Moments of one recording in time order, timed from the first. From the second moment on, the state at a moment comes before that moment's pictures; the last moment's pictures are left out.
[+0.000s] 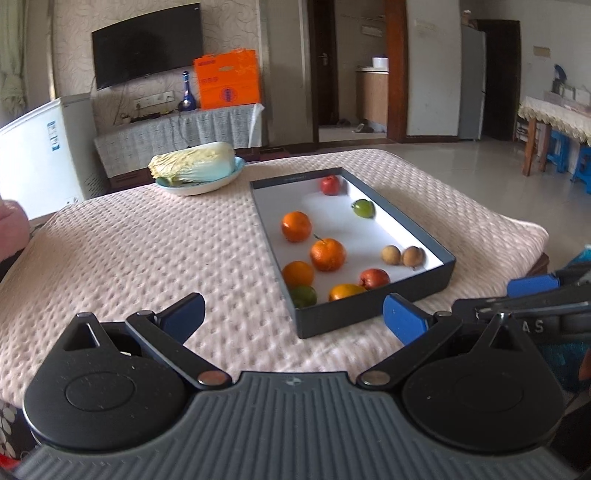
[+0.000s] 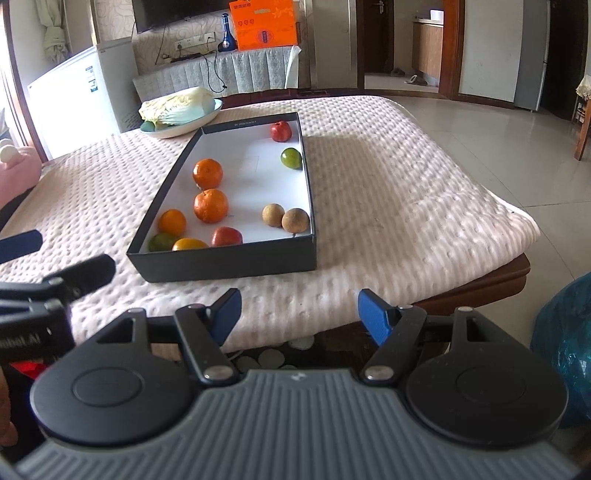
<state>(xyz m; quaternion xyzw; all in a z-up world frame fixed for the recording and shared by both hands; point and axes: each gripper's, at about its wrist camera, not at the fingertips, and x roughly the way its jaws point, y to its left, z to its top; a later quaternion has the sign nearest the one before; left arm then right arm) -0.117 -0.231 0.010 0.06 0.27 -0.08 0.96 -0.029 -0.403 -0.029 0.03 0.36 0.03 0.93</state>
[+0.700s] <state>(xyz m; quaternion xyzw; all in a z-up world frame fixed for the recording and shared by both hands) -0.115 -0.248 -0.004 0.07 0.29 -0.11 0.95 -0.029 -0.407 -0.031 0.03 0.37 0.02 0.93</state>
